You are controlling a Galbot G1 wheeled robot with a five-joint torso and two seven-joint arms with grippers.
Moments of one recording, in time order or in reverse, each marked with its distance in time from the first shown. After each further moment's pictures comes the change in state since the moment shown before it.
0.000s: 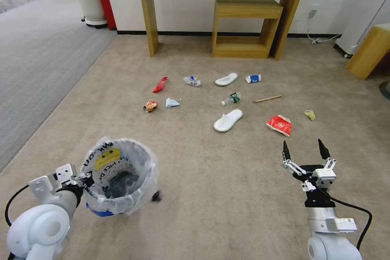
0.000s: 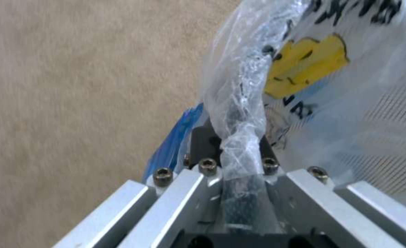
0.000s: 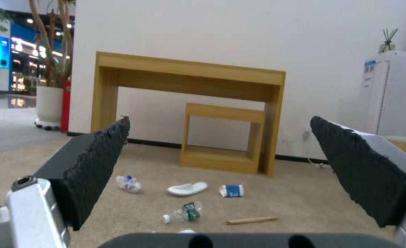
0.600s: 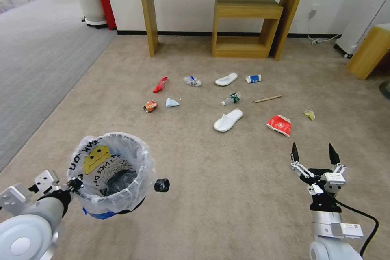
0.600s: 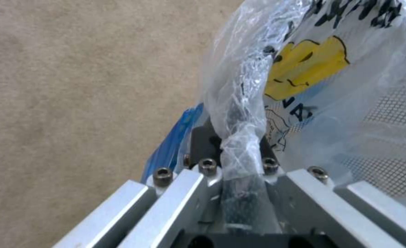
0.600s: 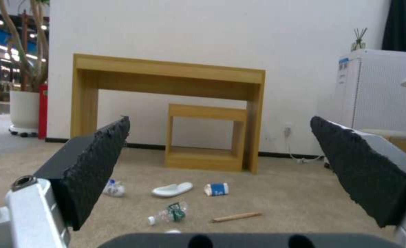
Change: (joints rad) left arm 0.039 -0.048 -0.107 -0.100 -0.164 -0.002 -0.125; right arm -0.004 0.047 0.021 -0.003 -0.012 0.016 0.027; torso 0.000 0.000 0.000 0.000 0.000
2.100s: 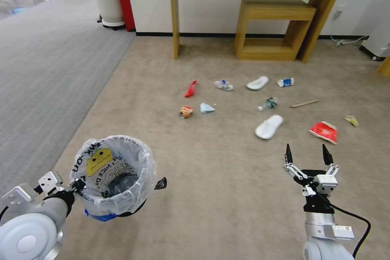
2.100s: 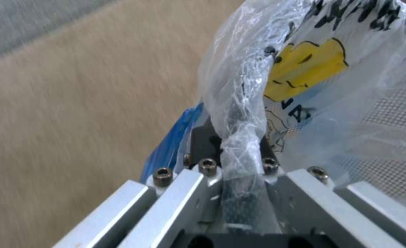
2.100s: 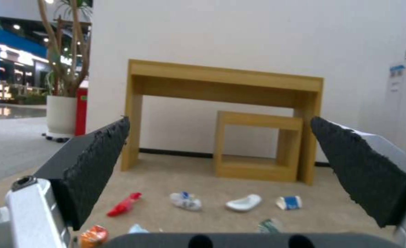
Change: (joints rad) left arm -0.020 -0.007 0.042 0.027 0.009 0.000 -0.003; right arm 0.016 0.058 0.003 -0.017 -0.034 0.030 -0.051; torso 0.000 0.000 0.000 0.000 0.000
